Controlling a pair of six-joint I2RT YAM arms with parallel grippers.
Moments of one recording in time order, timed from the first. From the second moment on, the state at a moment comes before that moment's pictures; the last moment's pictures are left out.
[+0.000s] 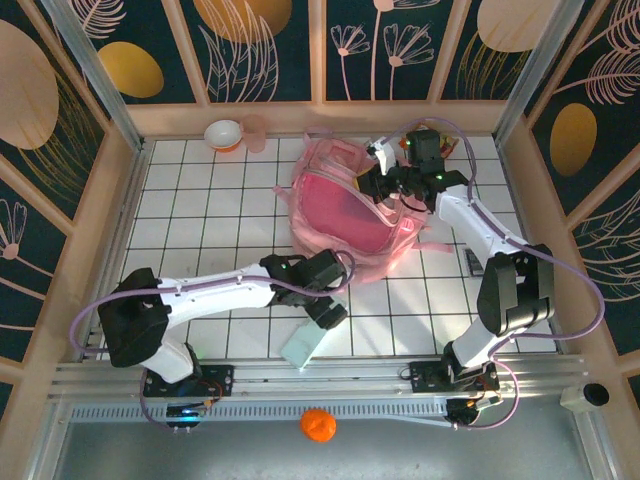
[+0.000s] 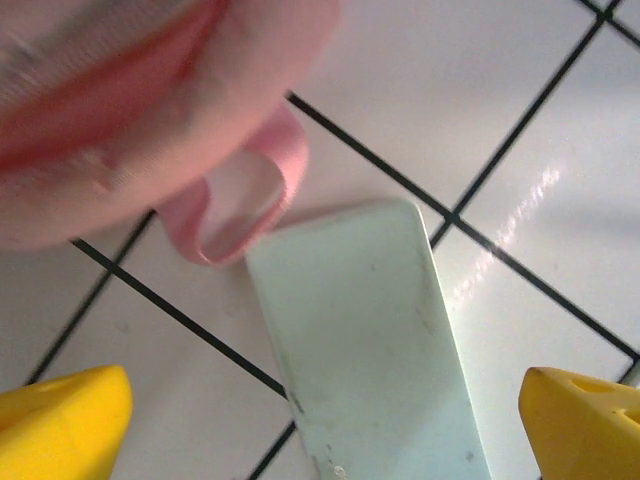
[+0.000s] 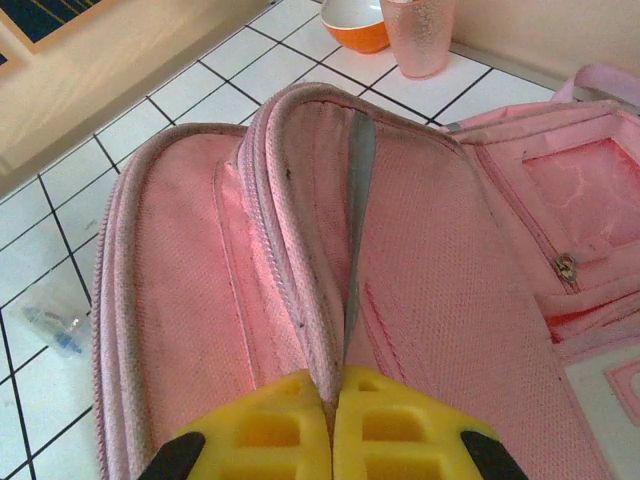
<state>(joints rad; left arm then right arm) -1.11 1.57 1.04 -0.65 -0.04 -0.20 0.30 1.61 1.30 -0.34 -0.67 -0.18</state>
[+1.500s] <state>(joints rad) -0.89 1.36 0.99 -0.44 0.15 -0.38 0.25 1.48 1.23 -0.27 -0.71 0.00</state>
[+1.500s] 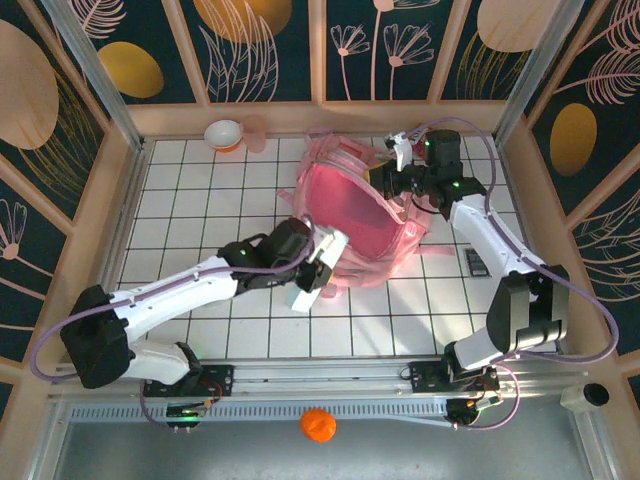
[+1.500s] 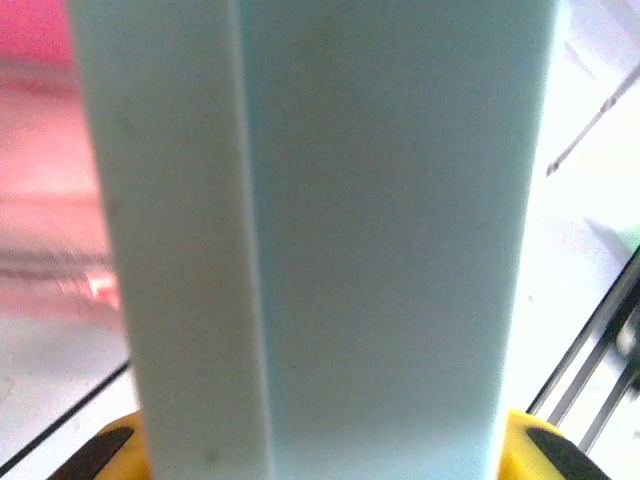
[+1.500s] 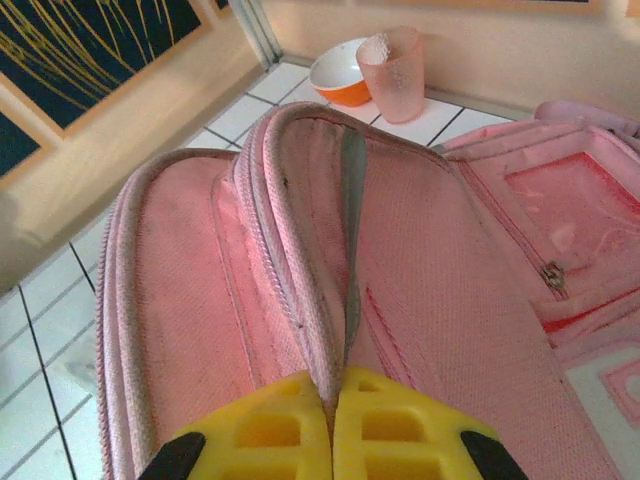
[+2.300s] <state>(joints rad) -0.71 1.69 1.00 0.29 0.17 -1.15 0.33 1.46 1.23 -0.25 -0.64 0.16</state>
